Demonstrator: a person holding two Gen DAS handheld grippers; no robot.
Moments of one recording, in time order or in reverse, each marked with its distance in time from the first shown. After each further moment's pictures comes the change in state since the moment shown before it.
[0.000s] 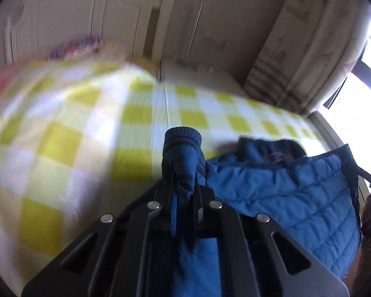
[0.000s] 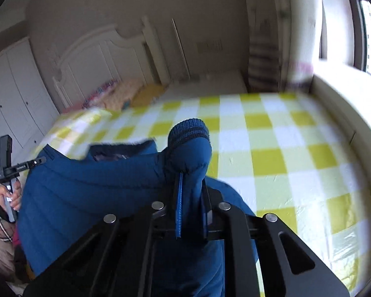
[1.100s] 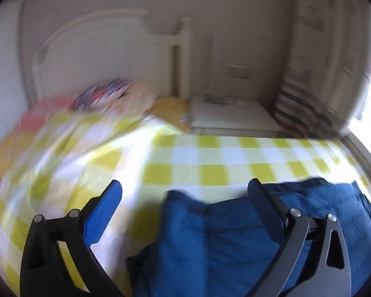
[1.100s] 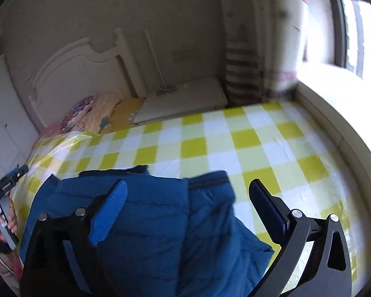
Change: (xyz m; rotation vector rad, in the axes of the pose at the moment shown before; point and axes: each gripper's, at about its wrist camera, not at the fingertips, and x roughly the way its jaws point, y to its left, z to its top) left arm -0.002 -0.068 0.055 0.125 -0.146 0.261; right arm 0.027 0.035 0.040 0.047 -0.002 -0.140
